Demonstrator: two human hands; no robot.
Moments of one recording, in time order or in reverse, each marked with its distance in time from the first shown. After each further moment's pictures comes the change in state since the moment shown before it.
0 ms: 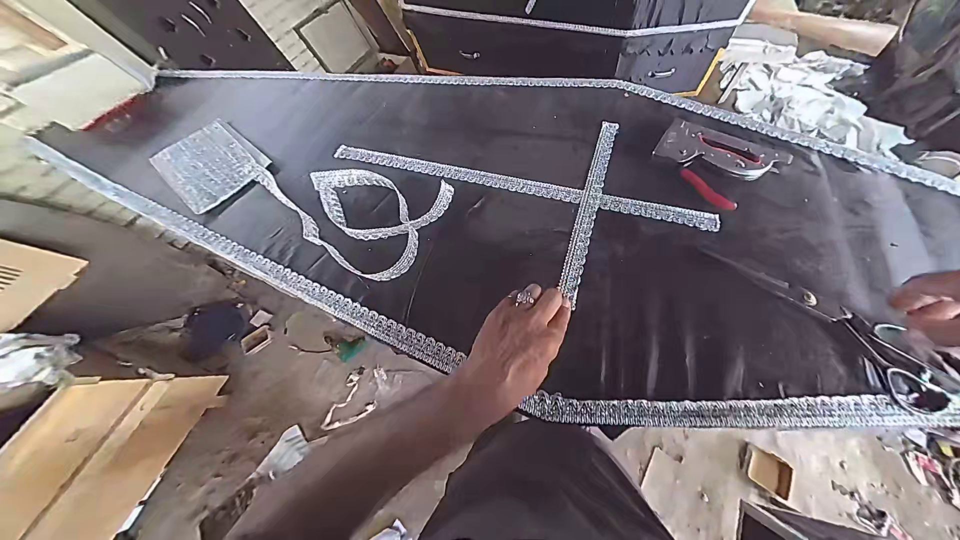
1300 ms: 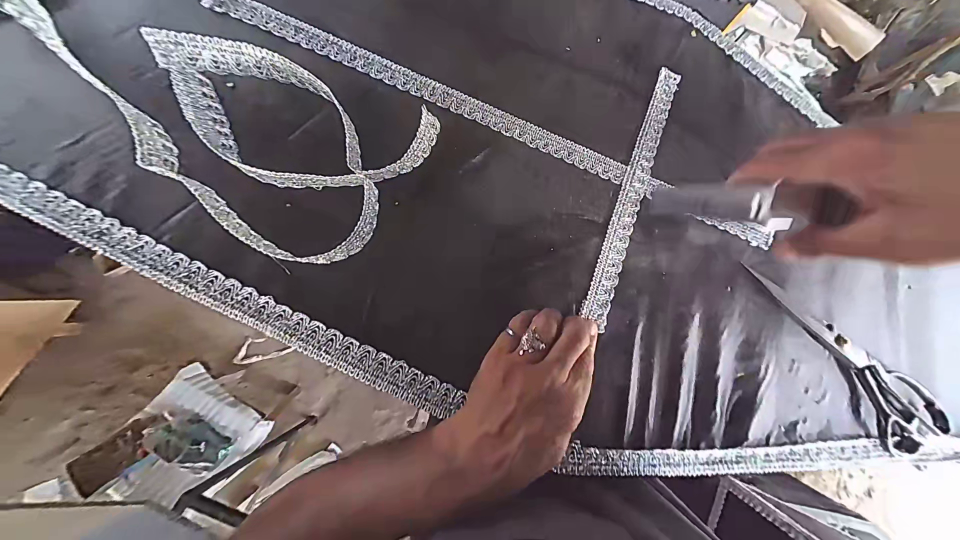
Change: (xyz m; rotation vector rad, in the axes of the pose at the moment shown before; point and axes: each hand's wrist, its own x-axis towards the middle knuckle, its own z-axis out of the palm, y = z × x) left_hand -0.015 -0.001 0.022 -0.150 0.206 -0.137; right_hand 0.133 -0.190 -0.113 -0.305 -0.134 -0.709
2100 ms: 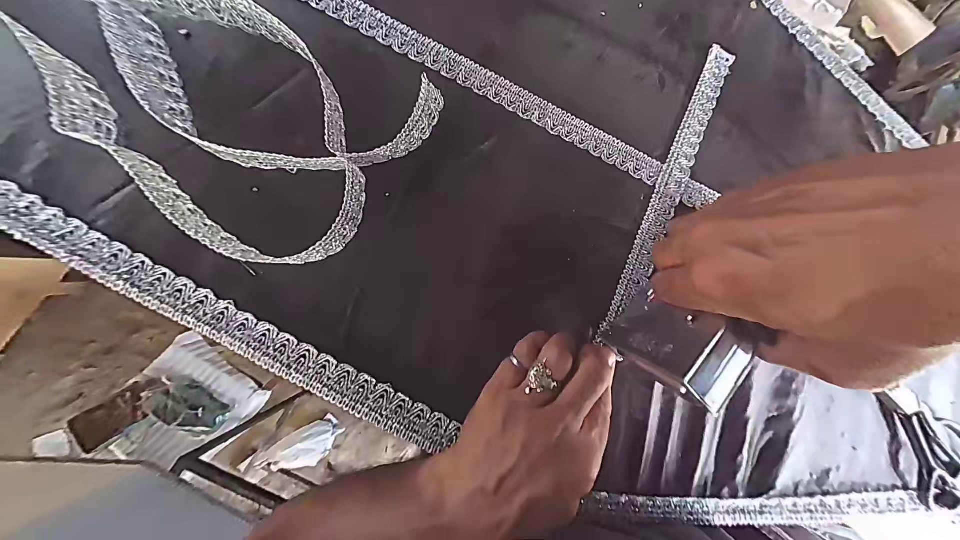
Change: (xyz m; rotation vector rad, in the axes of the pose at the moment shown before) left_hand 0.000 -0.002 -0.001 -0.044 0.009 -0.019; right_hand 0.082 -0.056 0.017 -0.395 -0.195 -0.446
